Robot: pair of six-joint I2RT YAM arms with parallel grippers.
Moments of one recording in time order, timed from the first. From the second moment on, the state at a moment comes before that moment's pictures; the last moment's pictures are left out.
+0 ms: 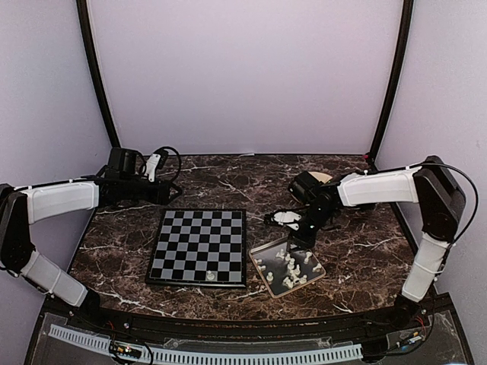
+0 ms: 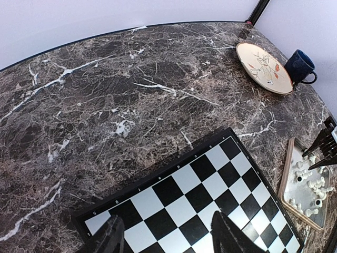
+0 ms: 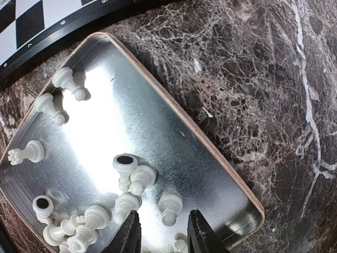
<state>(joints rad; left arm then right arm) -0.31 1.41 0.87 -0.09 0.35 -0.05 0.73 1.78 1.13 -0.65 -0.25 -0.50</state>
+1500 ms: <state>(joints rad) -0.31 1.42 0.87 -0.09 0.36 -0.05 1.07 2.08 1.60 -0.75 -0.26 -0.57</state>
